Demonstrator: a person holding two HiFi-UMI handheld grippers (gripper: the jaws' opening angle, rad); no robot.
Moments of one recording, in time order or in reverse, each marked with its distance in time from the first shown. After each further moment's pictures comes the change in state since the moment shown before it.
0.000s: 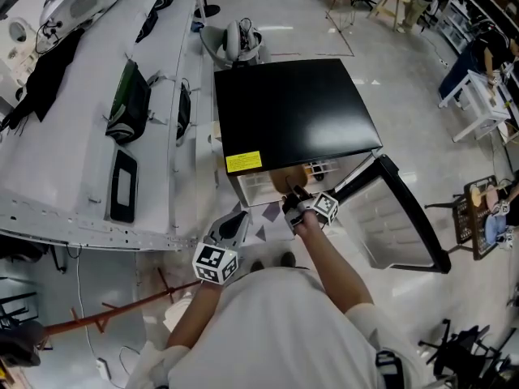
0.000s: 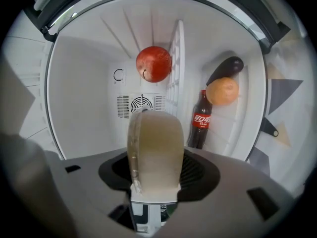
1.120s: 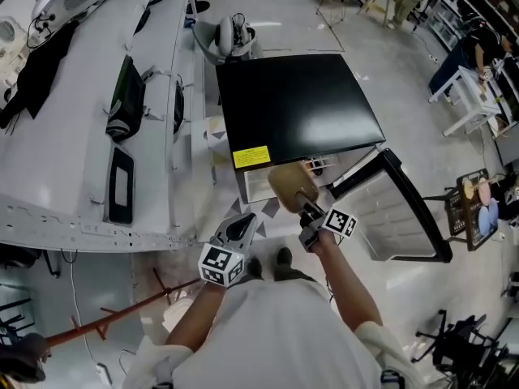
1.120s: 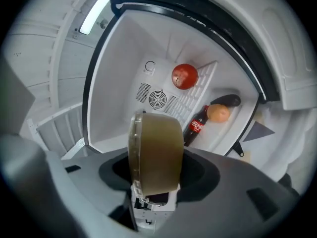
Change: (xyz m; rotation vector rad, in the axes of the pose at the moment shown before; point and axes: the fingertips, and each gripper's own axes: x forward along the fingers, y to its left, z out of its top) left arm -0.007 -0.011 -0.010 -0.014 0.007 -0.104; right arm -0.075 0.037 -0.029 -0.351 0.093 -0.131
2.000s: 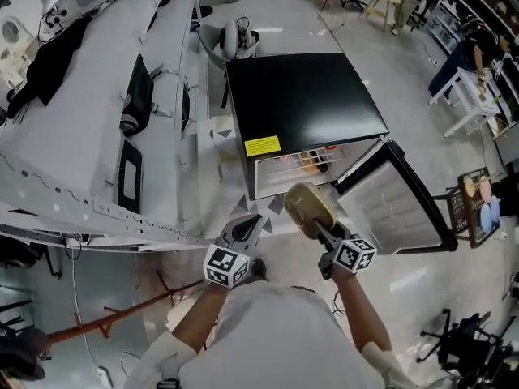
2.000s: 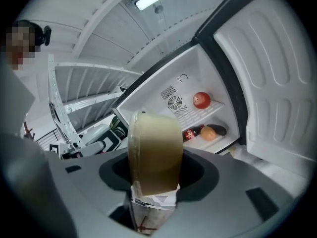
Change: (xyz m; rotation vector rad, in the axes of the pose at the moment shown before) left arm -0.030 -0.011 -0.008 0.039 -0.027 -0.035; right arm -0.099 0.046 -0.045 -0.506 0.033 -0.142
